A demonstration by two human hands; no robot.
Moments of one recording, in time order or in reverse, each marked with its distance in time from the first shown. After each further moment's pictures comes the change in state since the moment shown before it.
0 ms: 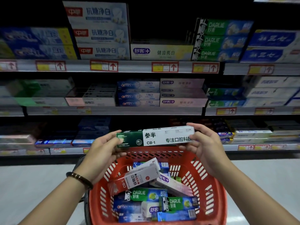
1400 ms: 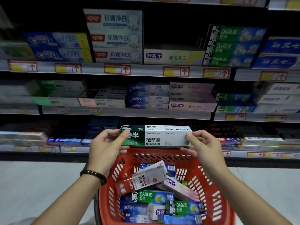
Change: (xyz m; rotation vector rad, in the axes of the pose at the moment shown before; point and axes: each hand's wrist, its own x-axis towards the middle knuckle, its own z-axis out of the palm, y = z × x) left_hand -0.006 0.010 -0.003 0.085 0.345 0.175; right_hand -0.006 0.012 0.032 -0.214 0.107 -0.092
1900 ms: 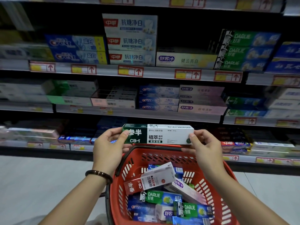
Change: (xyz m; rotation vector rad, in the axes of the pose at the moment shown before) left_hand 0.005 -0.002 -0.027 -0.001 0.089 0.095; right_hand -0.002 0.010 0.033 -0.092 0.038 -0.142
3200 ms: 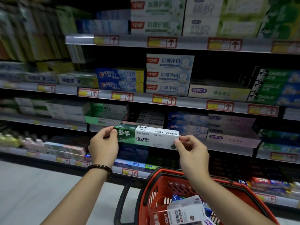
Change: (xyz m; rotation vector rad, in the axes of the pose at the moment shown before) left_hand 0.090 0.052 -0.096 0.185 0.364 0.193; right_hand 0.004 -0.049 0.147 -0.136 -0.030 -0.200
